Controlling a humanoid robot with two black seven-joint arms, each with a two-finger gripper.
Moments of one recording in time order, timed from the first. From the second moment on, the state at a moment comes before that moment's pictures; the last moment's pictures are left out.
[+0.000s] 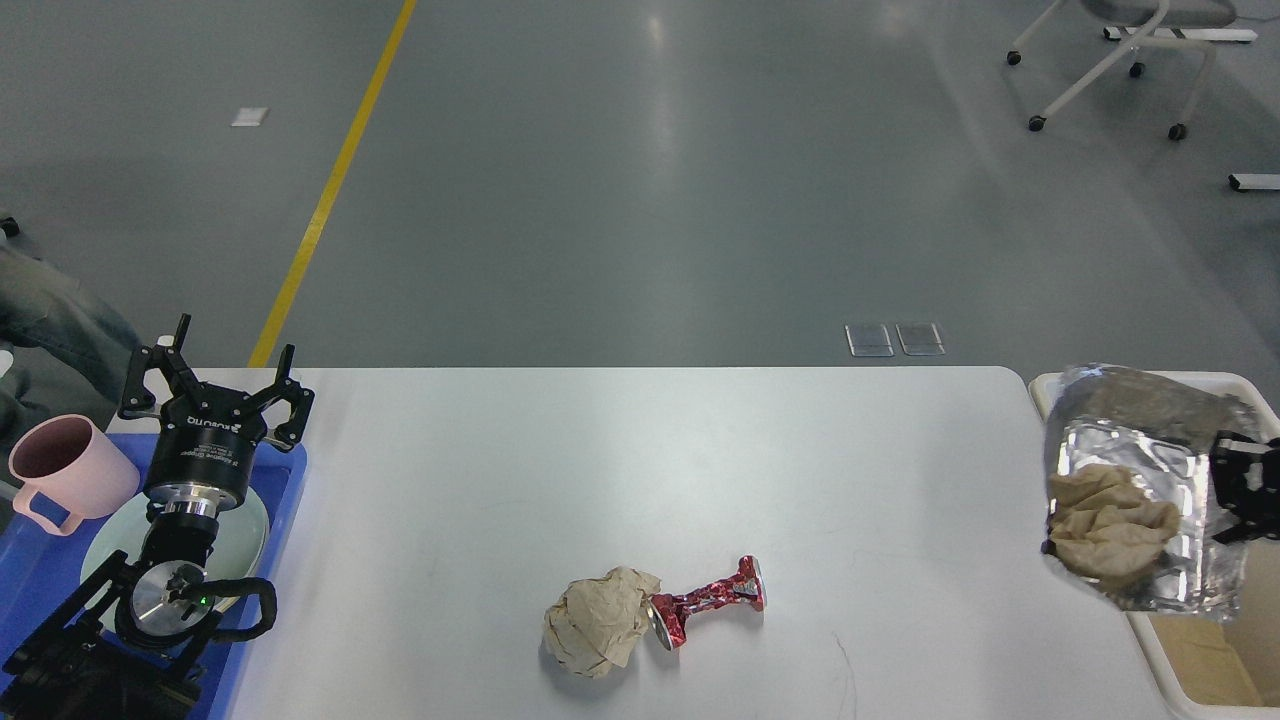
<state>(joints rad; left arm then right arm) -0.33 0.24 -1.26 -0.73 0.08 -0.54 -0.39 2.06 -0.89 -1.43 1.43 -0.05 0.58 -0.27</state>
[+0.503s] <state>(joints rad) -0.33 0.24 -1.26 -0.73 0.08 -0.54 -0.39 1.14 -0.98 -0.78 0.86 -0.05 0.28 -0.25</state>
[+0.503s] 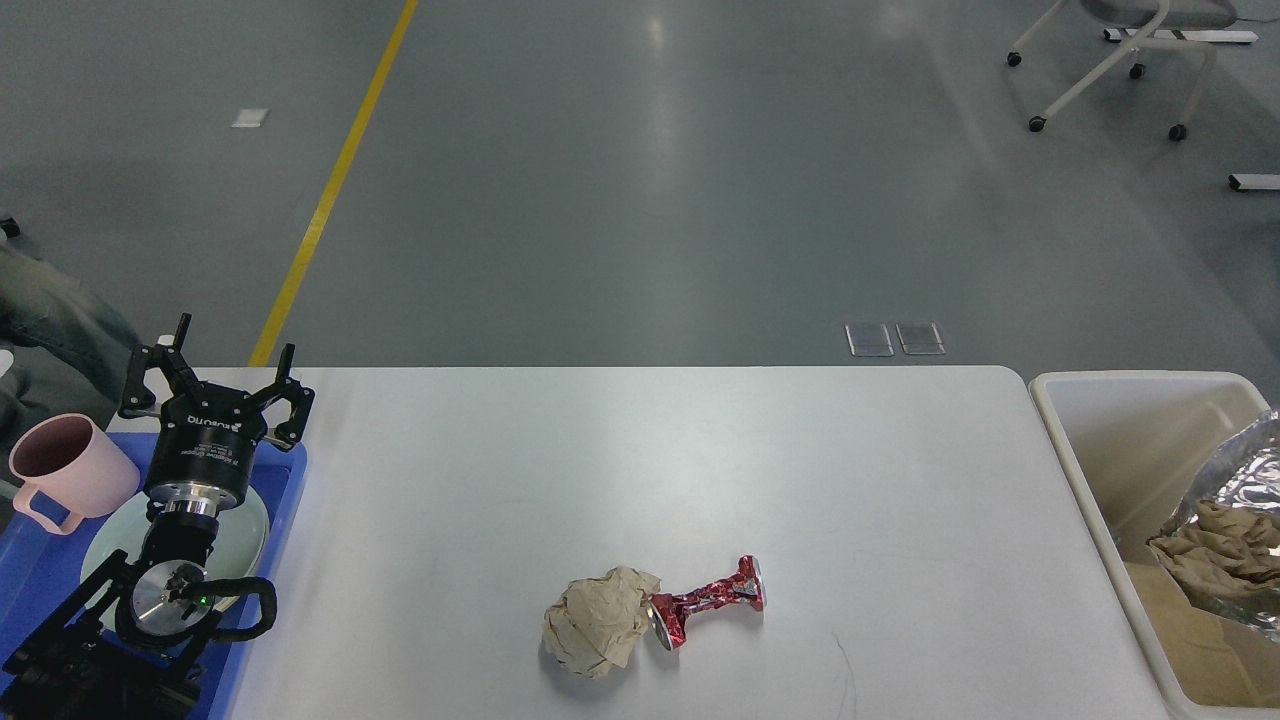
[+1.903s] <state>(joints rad) -0.34 0.24 -1.26 -0.73 0.08 -0.54 -0.39 0.56 -0.42 -0.46 0.20 -0.05 -0.21 -0.24</state>
